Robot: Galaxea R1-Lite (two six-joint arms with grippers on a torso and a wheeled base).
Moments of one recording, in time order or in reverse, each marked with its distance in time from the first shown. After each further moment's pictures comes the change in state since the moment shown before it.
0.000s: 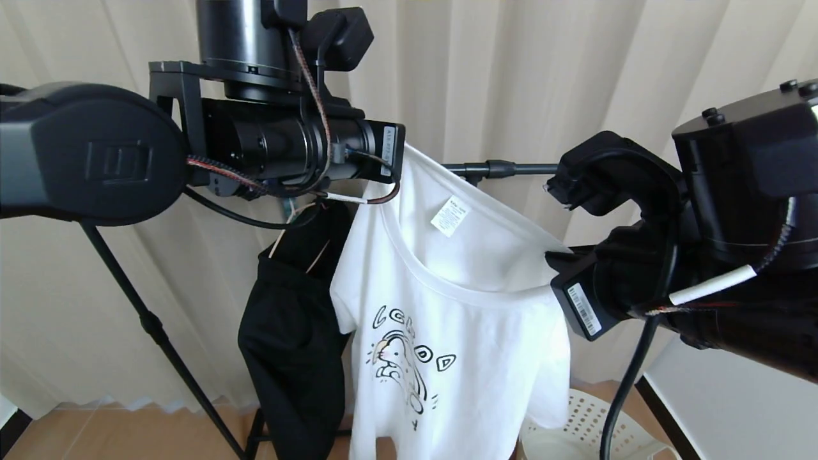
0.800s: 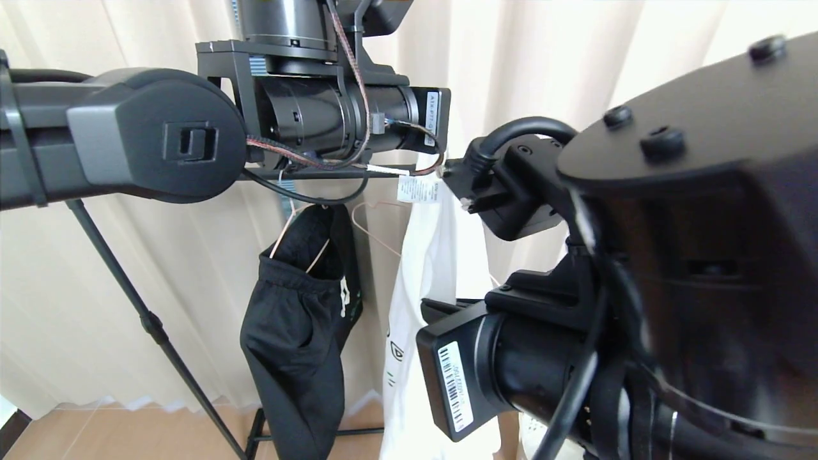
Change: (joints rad) left arm -0.036 0.100 -0.163 -0.056 -0.170 -0.006; right arm 0.327 0.142 -0.198 0.061 0.030 0.467
